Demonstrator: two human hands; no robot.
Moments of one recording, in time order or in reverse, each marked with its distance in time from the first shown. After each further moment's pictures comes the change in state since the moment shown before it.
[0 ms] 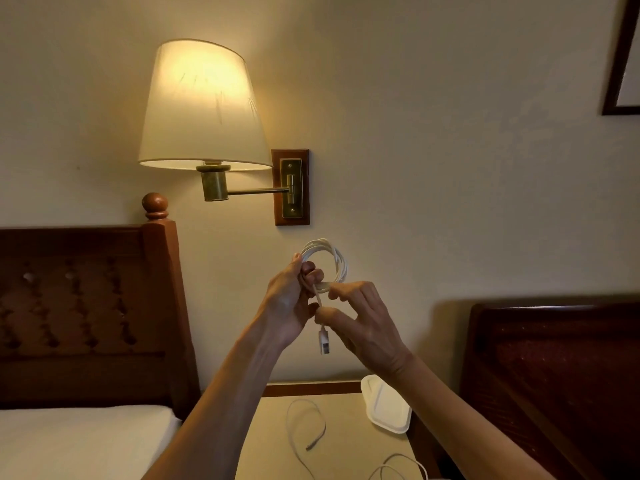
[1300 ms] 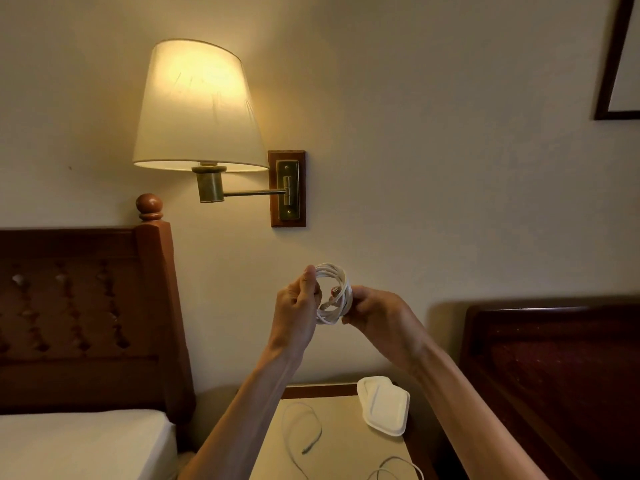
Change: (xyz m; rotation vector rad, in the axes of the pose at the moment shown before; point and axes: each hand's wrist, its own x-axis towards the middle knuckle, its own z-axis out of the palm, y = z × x) left_hand -0.015 -0.025 0.012 0.416 0.137 0.358; right_hand 0.013 0.011 -0.037 1.487 -0.181 1.172
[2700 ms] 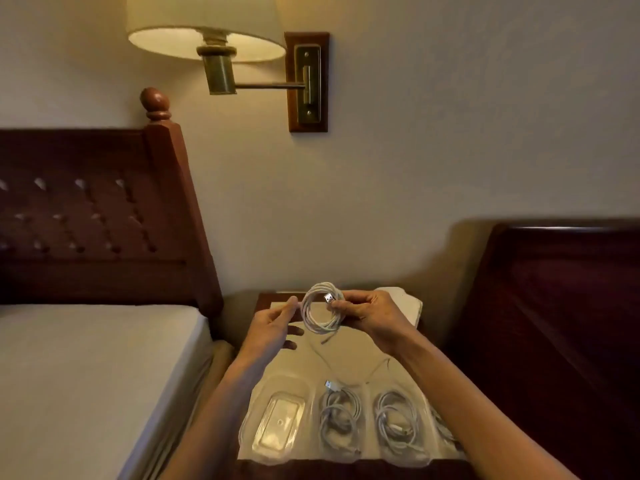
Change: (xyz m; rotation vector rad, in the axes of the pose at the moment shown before) left_hand -0.085 -0.146 -0.105 0.176 -0.087 -0.485; right_hand -0.046 0.134 0.024 -0.133 0.218 0.393
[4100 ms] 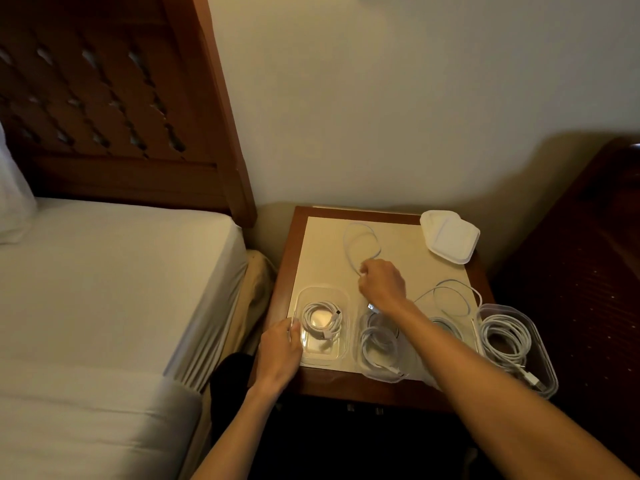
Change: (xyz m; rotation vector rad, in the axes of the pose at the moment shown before) left_hand -0.052 -0.201 -0.031 0.574 0.288 -0.091; right_hand 0.066 0.170 0.040 -1.142 0.155 0.059
